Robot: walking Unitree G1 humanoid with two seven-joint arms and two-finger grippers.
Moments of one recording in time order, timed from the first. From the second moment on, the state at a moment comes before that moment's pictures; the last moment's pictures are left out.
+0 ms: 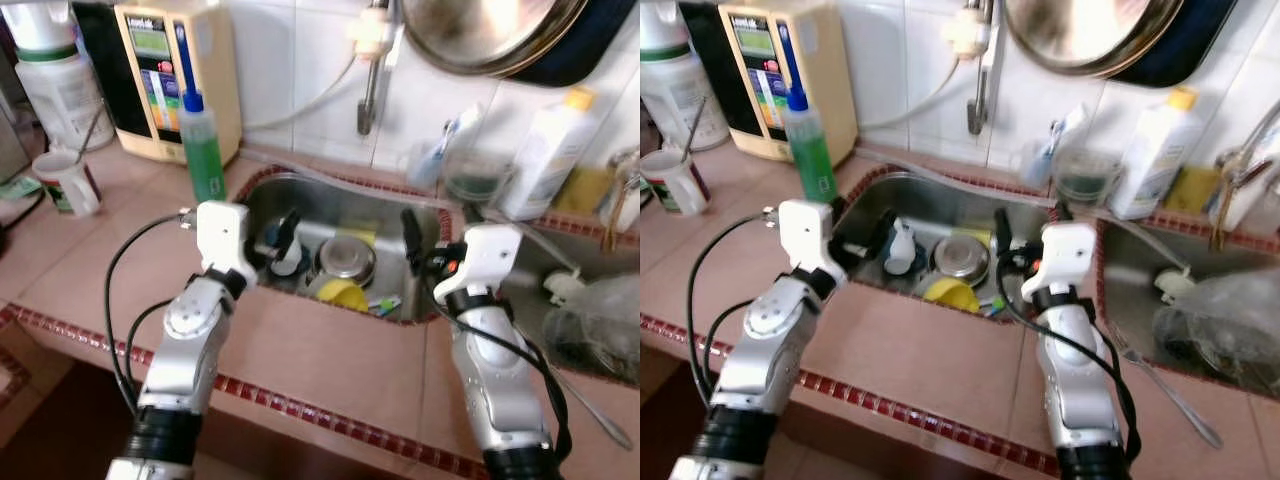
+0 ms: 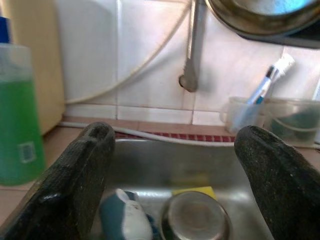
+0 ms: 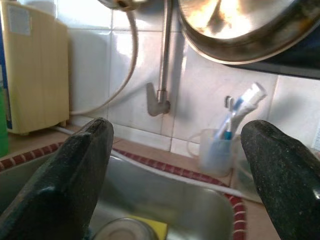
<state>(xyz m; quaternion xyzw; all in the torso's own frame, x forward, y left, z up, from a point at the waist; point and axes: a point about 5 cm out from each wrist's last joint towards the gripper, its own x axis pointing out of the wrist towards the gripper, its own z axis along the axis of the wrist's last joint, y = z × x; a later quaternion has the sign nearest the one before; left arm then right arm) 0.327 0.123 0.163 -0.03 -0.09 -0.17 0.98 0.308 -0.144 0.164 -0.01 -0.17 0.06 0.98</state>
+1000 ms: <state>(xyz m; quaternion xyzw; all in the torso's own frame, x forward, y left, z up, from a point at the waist) 0.308 0.120 0.144 -0.02 -0.07 -0.23 0.97 0.287 -0.151 0.140 -0.03 -0.12 0.10 0.99</state>
